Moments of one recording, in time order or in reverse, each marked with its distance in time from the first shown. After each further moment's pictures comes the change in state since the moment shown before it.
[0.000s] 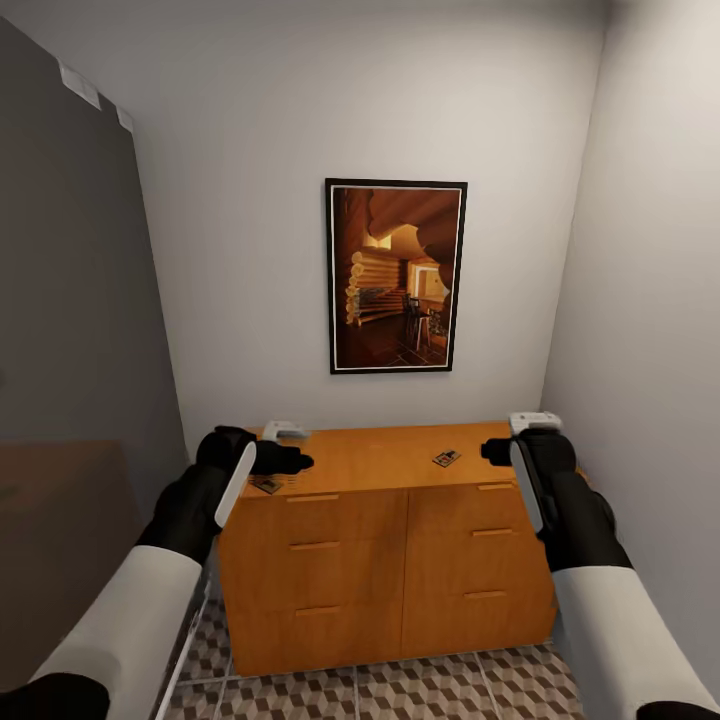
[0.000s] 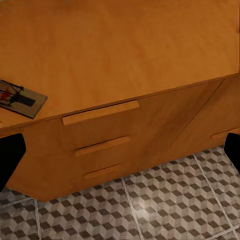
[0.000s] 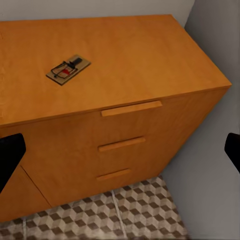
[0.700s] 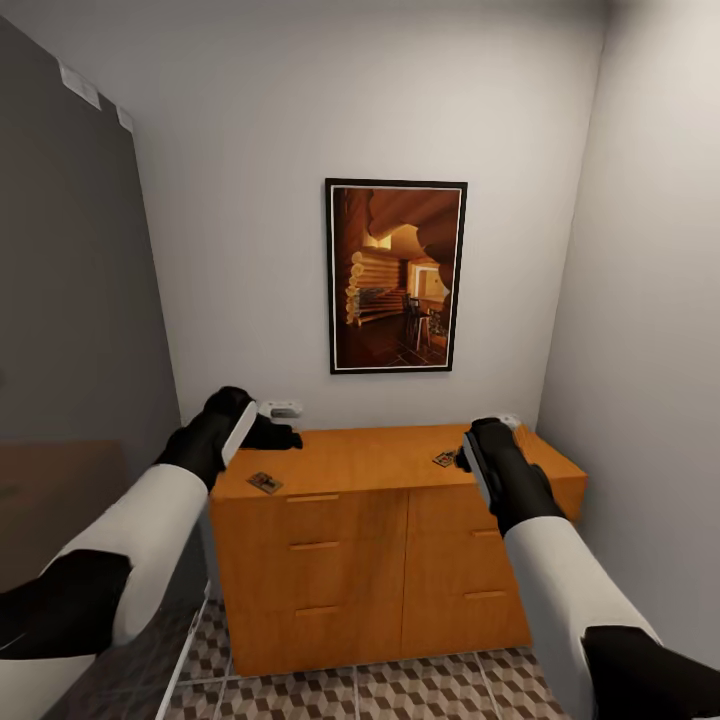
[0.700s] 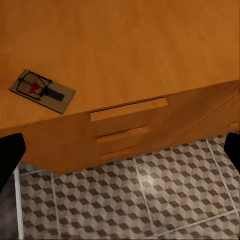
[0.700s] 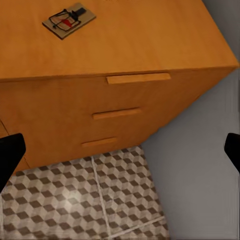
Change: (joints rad) left arm -0.290 0.016 0.007 0.442 -0.002 -0.003 0.003; right arm -0.157 0.111 0.002 0.372 0.161 -0.003 -0.066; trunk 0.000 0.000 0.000
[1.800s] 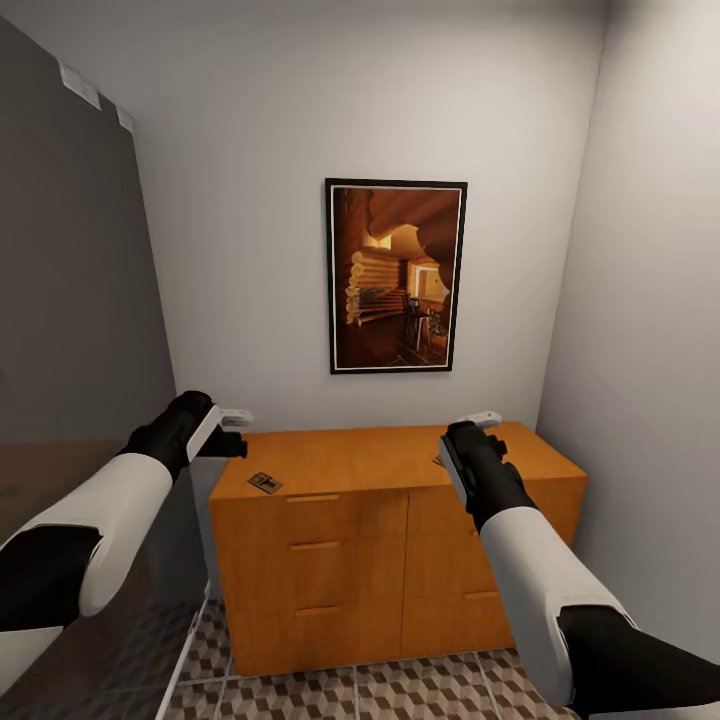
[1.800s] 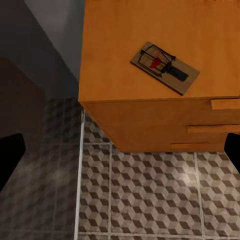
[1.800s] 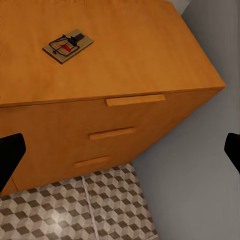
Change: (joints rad) left arm -0.067 0.122 0.007 0.197 -0.003 -0.055 0.170; right arm -0.045 0.068 -0.007 0.144 0.008 -0.160 -0.154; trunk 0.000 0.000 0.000
